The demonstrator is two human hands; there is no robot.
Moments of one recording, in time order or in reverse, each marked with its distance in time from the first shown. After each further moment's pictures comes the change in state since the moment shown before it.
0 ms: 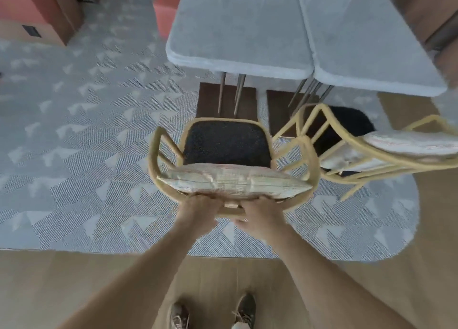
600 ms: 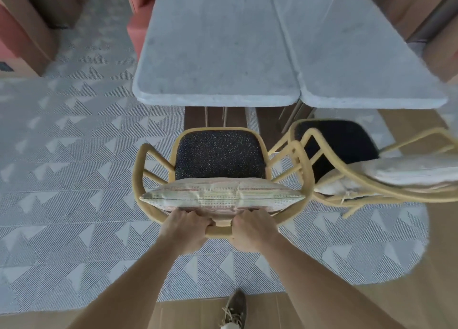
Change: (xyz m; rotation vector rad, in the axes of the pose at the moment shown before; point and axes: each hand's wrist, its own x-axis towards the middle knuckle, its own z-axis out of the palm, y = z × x) left_hand 0.134 -0.047 -0.038 0.157 -0.036 0.142; right_hand 0.116 0.057 -0.061 -0.121 -0.112 -0.073
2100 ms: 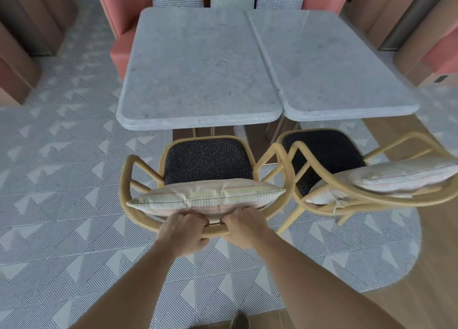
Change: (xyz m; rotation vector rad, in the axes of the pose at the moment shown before) left_hand 0.049 -0.019 -0.013 -0.056 0.102 0.031; right_hand 0.035 0.033 -0.012 0.041 0.206 -0.037
